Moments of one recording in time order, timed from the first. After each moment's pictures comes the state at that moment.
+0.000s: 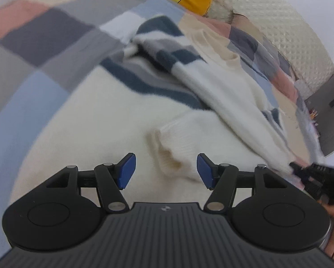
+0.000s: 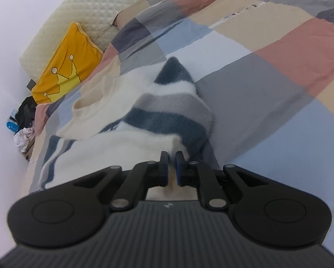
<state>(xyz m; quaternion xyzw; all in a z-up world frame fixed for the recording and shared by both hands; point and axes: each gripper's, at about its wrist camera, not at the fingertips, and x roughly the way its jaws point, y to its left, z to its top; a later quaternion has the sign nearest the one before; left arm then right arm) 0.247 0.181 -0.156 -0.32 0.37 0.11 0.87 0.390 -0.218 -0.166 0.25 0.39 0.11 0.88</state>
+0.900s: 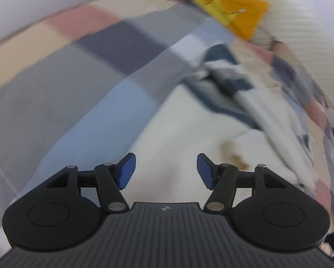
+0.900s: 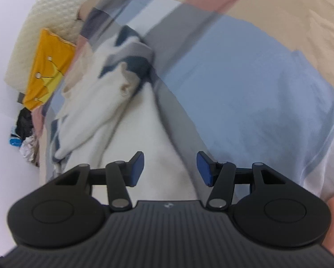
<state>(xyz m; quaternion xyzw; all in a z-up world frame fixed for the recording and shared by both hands) 0.155 0.237 -0.143 -0.33 0.36 0.23 0.84 0.273 -0.271 -0.180 0.35 0.48 0.06 0.80</state>
